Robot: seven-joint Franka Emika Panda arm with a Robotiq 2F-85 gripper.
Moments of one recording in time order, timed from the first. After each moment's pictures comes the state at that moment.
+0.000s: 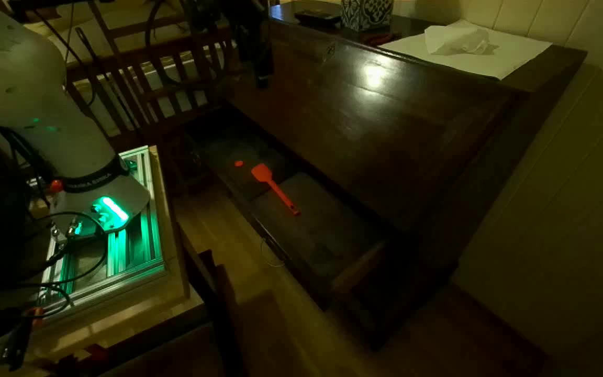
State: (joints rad) arm -0.01 -0.43 -0.34 -2.48 0.12 2.01 -0.39
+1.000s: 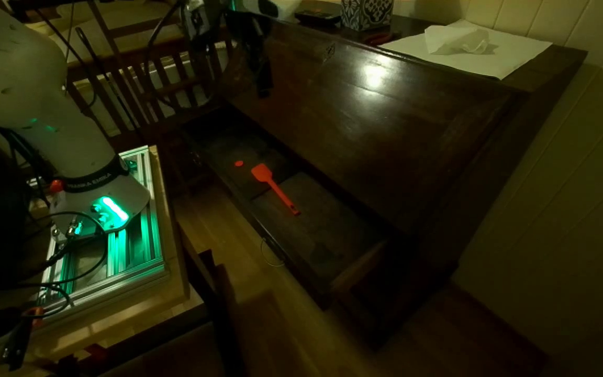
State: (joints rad) arm -0.05 -0.38 -0.33 -2.52 0.25 2.09 -0.32
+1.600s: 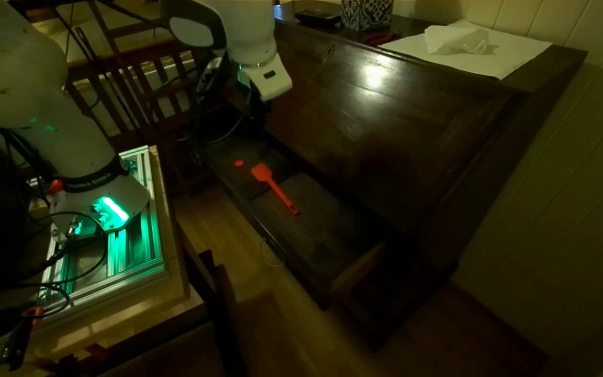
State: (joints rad) arm -0.07 -0.17 -0.22 -2.68 0.46 2.44 -0.01
